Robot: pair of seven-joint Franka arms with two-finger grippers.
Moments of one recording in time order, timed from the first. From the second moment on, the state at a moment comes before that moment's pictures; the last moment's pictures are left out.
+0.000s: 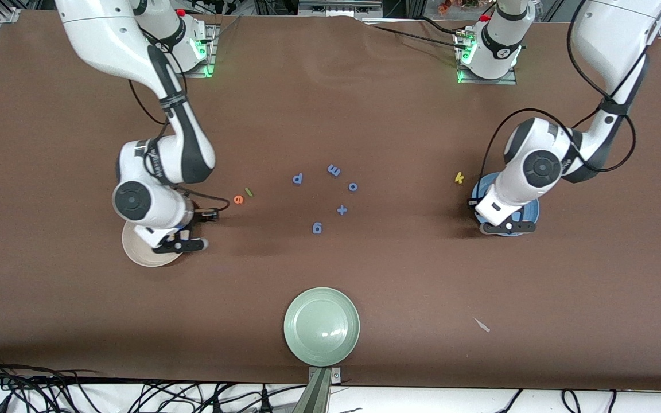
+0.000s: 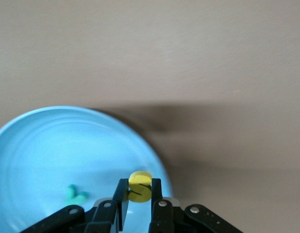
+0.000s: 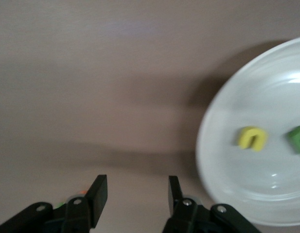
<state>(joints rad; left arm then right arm) 0.27 0.43 -0.41 -2.10 0.31 2.37 -0.37 0.47 0.59 -0.18 -1.72 0.19 2.13 0.16</state>
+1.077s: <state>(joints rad) 0.29 0.39 -0.57 -2.18 0.31 2.29 -0.61 0.53 0.53 -0.09 -1.94 0.16 2.38 0.38</state>
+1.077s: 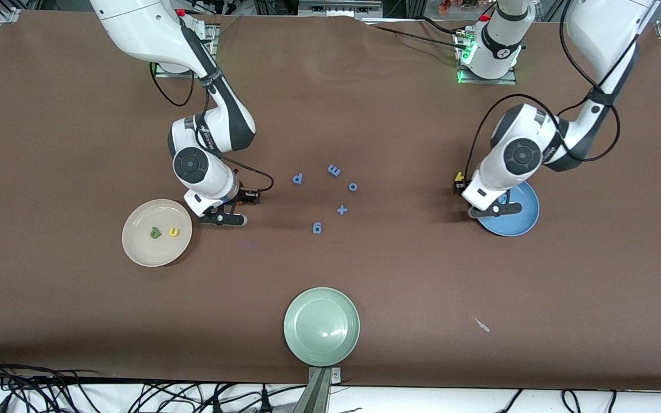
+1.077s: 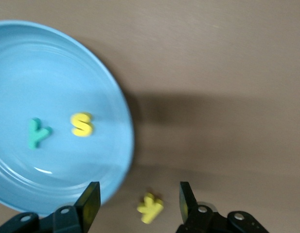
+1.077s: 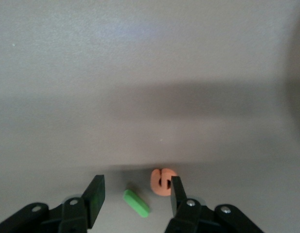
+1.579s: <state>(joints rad) 0.29 0.38 -0.64 -2.22 0.38 2.28 -0.60 0.53 0.53 -0.11 -1.99 0.11 2.43 0.38</state>
